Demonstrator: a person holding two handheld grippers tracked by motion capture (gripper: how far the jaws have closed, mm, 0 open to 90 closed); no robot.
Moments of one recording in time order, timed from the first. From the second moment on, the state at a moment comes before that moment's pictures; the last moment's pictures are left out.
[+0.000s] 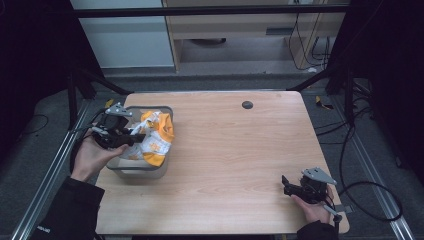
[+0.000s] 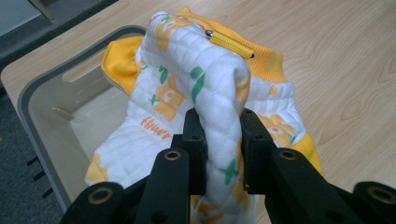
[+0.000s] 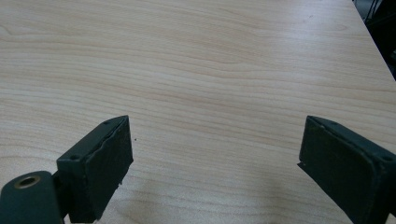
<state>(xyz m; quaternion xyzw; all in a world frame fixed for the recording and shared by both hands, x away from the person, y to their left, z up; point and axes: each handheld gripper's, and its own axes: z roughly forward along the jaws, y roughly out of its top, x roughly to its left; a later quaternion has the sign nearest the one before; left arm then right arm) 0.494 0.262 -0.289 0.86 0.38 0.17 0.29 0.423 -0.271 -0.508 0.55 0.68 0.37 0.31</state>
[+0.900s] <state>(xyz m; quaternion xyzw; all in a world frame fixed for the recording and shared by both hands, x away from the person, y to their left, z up) 0.490 0.210 -0.287 0.89 0.31 0.15 0.29 0.423 -0.270 -0.508 0.55 0.68 0.37 0.31</state>
